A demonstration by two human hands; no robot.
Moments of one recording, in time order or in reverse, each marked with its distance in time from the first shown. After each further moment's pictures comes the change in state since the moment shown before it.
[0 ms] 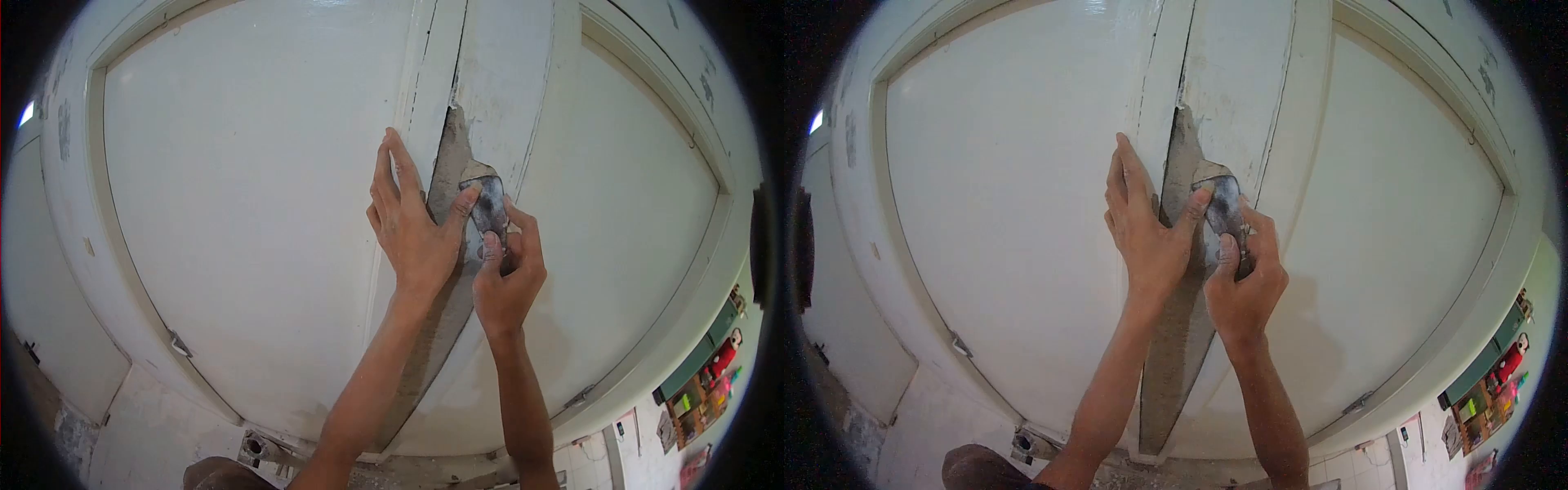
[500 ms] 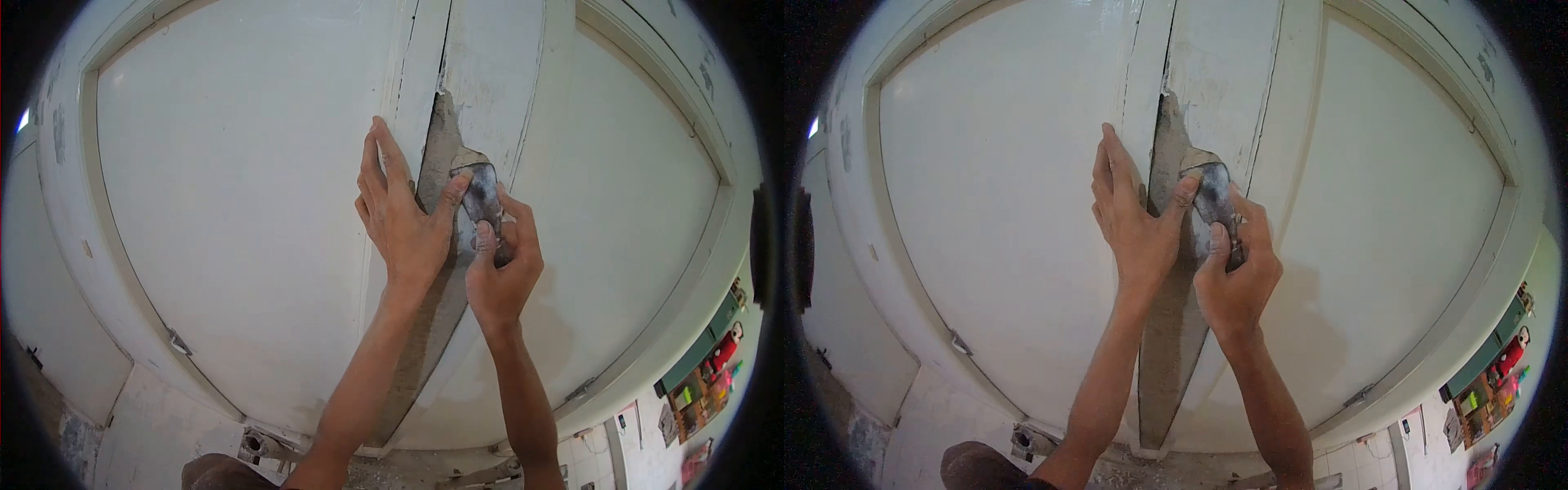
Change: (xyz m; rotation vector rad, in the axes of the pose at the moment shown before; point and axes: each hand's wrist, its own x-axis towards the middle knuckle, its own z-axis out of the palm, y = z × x) left_hand -0.001 -0.005 0.002 0.053 0.049 0.023; right_hand 0.000 0.008 0.006 0.002 0.038 -0.086
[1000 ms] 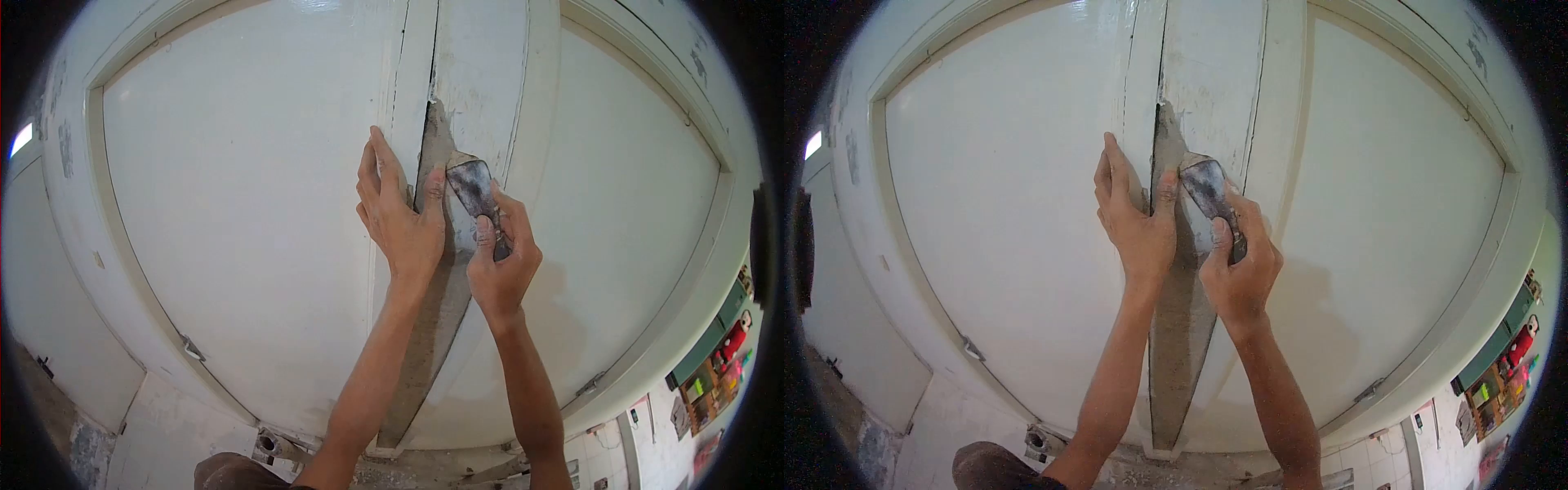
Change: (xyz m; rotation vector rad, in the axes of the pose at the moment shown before) left_hand 0.002 0.009 -0.002 -0.105 -0.013 -0.064; right_hand 0.012 0.016 0.000 0.010 0.071 -0.273
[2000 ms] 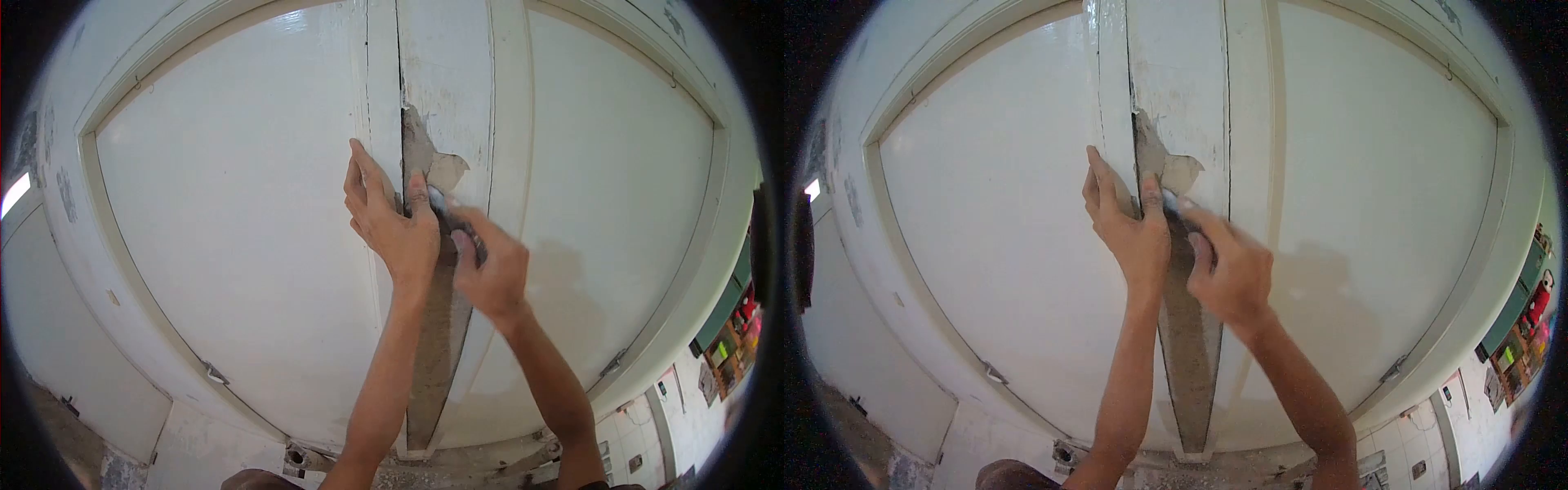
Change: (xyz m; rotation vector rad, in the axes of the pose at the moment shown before) left_hand 0.001 0.005 0.003 -0.078 0.059 0.033; right_hand -0.005 -0.015 -0.016 -0.112 -0.260 0.088
